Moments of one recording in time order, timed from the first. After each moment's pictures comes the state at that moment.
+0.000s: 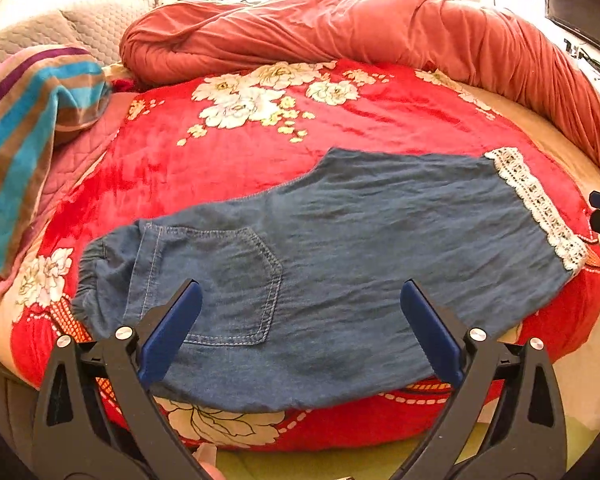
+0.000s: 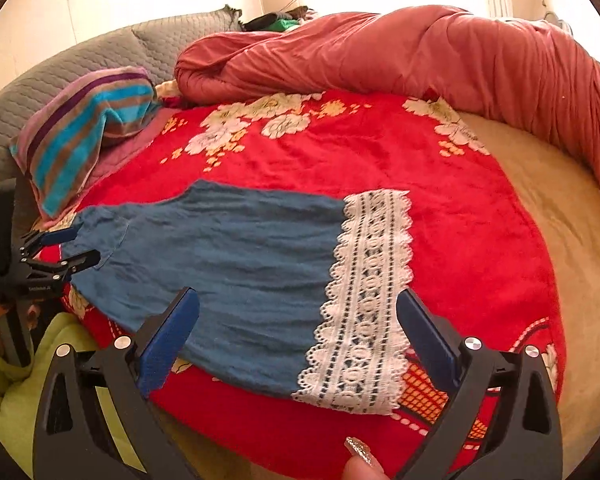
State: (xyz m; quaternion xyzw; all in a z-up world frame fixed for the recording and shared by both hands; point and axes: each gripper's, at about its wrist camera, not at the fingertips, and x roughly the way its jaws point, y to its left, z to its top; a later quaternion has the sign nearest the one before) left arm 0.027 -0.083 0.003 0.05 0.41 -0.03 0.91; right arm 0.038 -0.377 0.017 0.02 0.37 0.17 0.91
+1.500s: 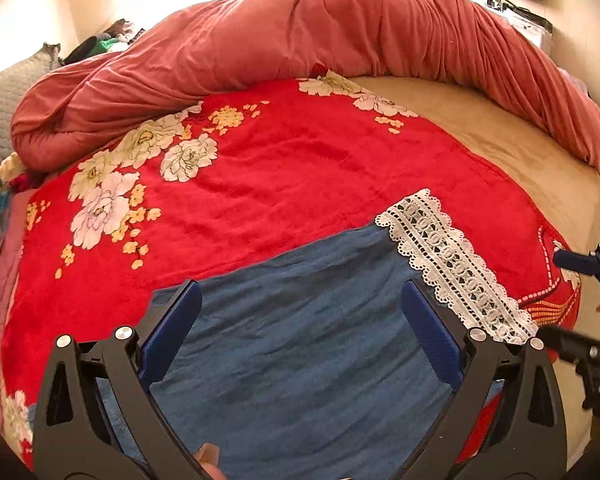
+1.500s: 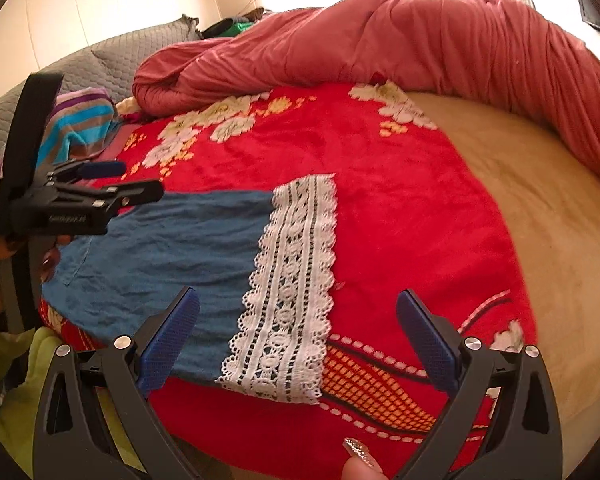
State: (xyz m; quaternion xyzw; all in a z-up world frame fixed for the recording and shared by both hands) left arm 0.131 -0.238 0.024 0.13 0.41 -0.17 0.89; right arm 0.044 -0.420 -0.006 0.06 0.39 0.12 0.91
